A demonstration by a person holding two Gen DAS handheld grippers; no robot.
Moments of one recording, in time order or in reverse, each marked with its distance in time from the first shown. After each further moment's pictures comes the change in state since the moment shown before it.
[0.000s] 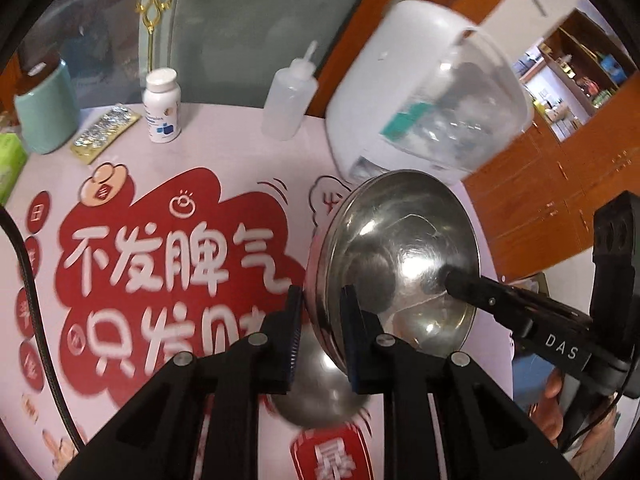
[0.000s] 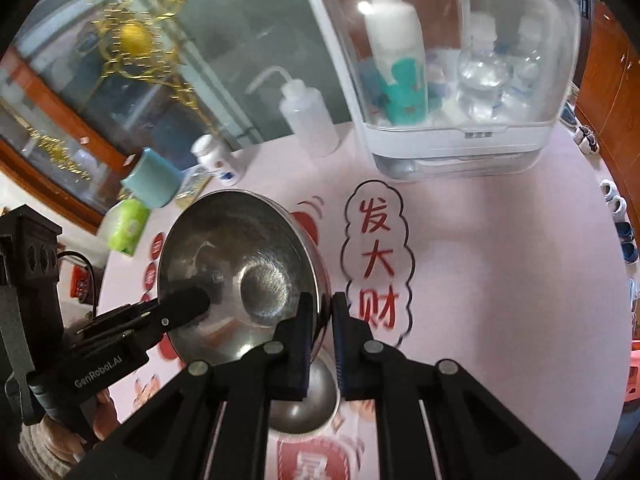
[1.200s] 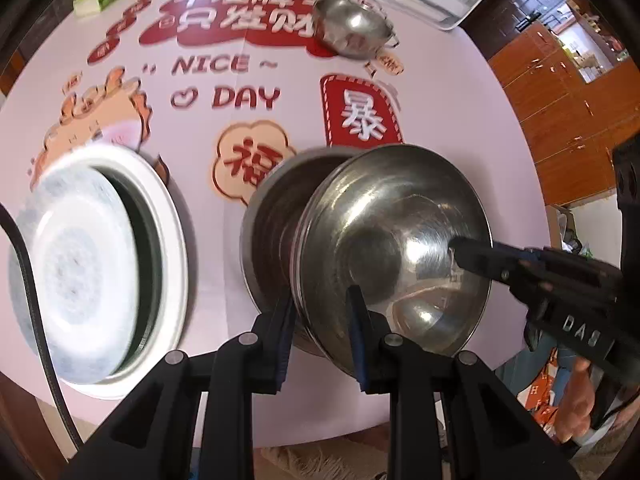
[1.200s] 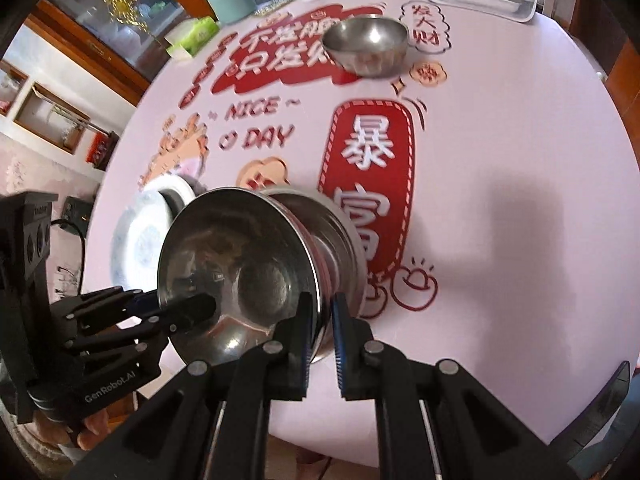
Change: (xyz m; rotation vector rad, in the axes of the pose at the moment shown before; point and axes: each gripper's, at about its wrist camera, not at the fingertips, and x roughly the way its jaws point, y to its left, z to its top) left arm -0.076 -0.012 -0.371 -0.099 0.207 0.147; right arm -0.048 0.043 -0.328 -0.163 0.277 -0.008
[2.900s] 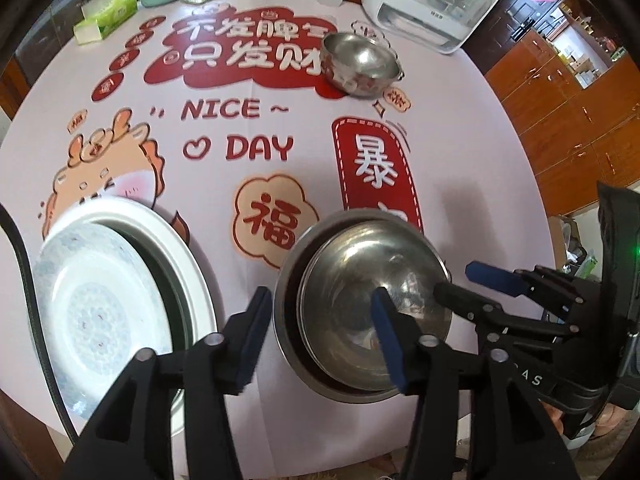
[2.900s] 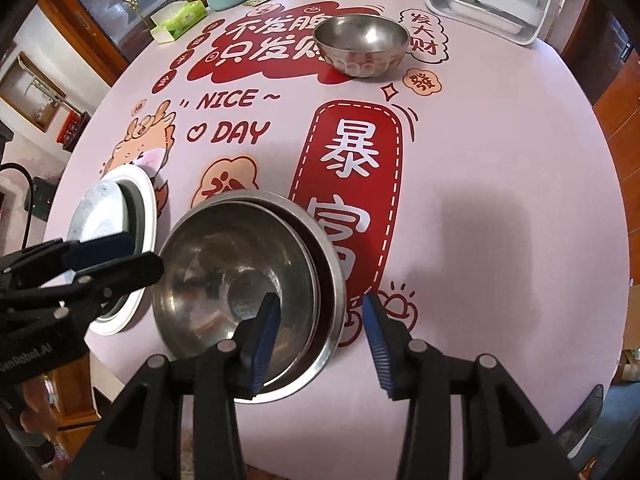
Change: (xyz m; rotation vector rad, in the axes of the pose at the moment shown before) left arm -0.022 0.012 0.035 0.045 -0.094 0.022; right arm 0.015 0.010 0.010 -0.063 -0.030 -0.118
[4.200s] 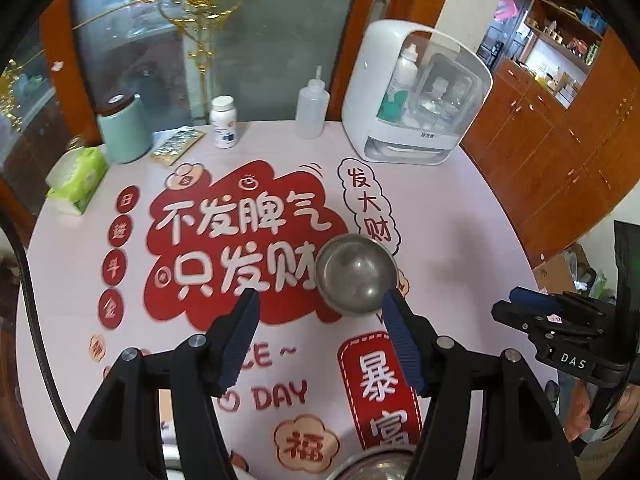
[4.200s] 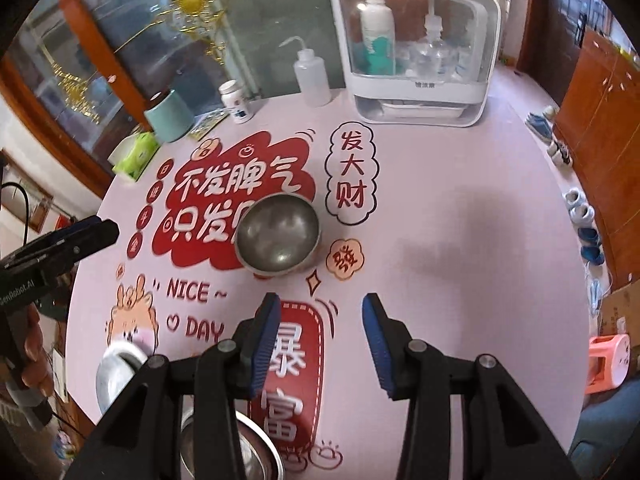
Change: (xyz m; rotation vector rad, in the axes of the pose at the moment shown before) left arm -0.039 -0.025 0.232 0.164 -0.217 0.020; right arm -0.066 -0.101 0.169 0.183 -0.212 -0.012
